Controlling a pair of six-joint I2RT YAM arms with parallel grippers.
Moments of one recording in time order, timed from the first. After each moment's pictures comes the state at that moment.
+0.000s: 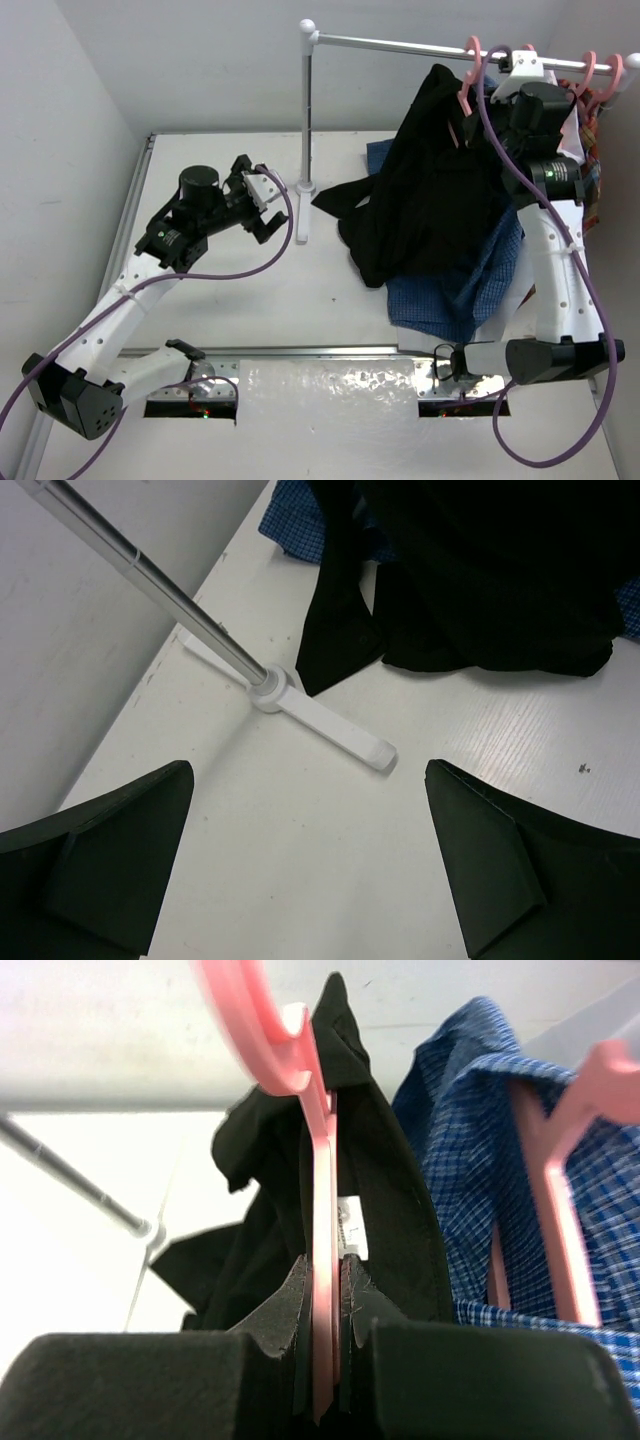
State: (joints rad) left arm -0.40 1.04 1.06 -0.36 0.37 0.52; right arm 0.05 1.33 1.66 -0.61 -0.01 0.05
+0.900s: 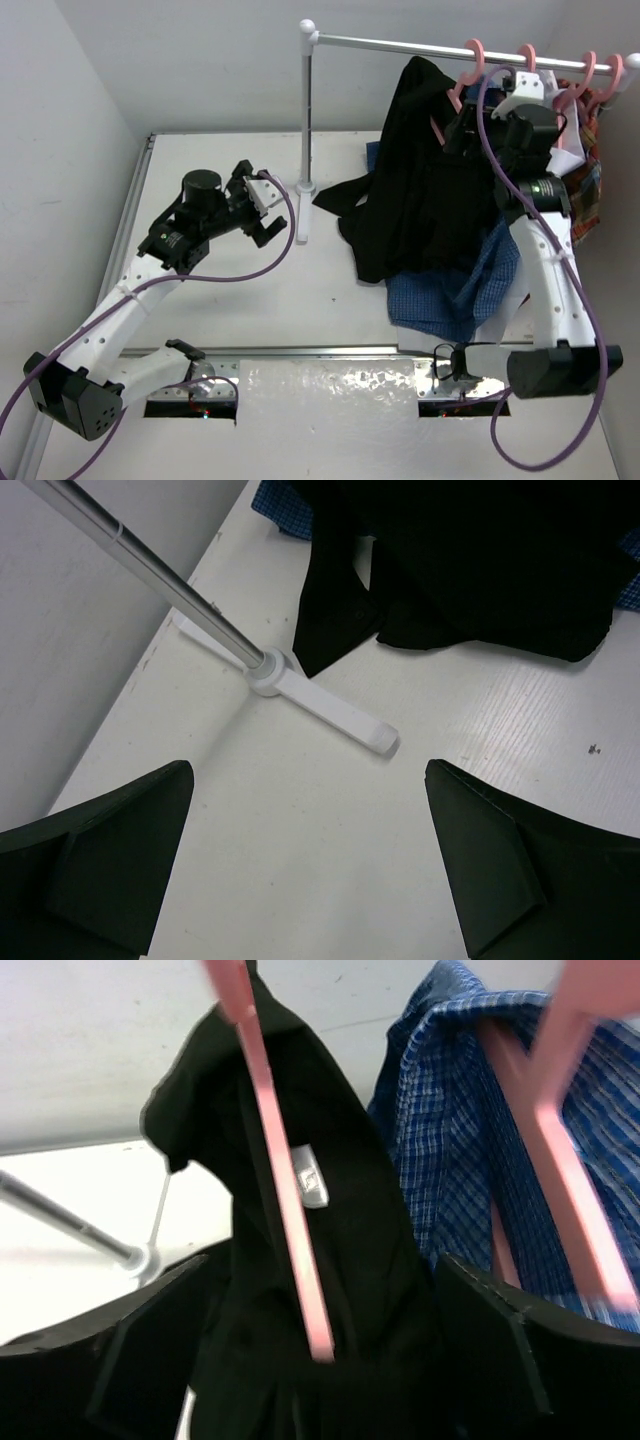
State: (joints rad) left arm -0.40 1.04 1.02 -0.36 0.36 0.55; right arm 0.01 1.27 1.42 -0.38 0.02 0.15
